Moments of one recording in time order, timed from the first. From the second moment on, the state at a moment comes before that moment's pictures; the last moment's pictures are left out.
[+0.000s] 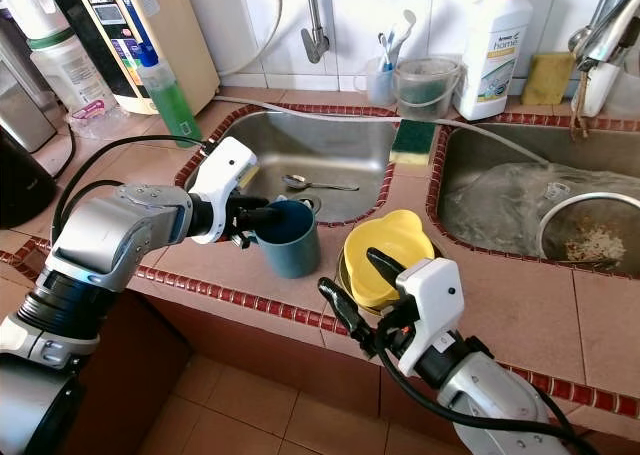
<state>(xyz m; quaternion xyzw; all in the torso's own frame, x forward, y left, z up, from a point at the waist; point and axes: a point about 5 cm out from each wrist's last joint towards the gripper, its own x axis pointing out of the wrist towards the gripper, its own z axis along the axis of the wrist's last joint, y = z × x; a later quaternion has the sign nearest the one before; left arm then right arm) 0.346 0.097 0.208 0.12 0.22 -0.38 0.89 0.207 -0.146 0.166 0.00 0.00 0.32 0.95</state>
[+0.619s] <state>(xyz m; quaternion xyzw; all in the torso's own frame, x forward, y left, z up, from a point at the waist) 0.348 0.100 0.208 0.12 0.22 -0.38 0.89 0.207 -0.146 0.166 0.00 -0.01 0.31 0.95</state>
